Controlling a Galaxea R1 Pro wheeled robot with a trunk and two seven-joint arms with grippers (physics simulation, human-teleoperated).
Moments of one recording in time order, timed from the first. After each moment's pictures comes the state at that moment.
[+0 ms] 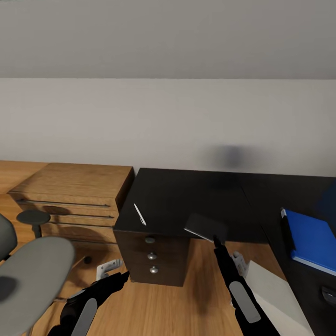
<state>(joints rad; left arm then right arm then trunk) -0.13 0.00 -0.07 -1.43 0.48 0.62 0.26 -0.37 0.07 -0.04 -0.87 -1.11 -0.11 0.15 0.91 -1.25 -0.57</state>
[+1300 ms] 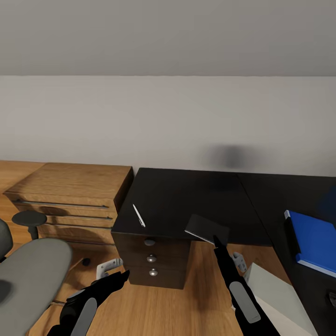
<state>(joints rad) -0.13 0.00 -0.07 -1.44 0.48 0.63 0.26 -0.37 0.07 -0.05 -0.87 -1.11 -0.11 0.15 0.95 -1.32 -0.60</state>
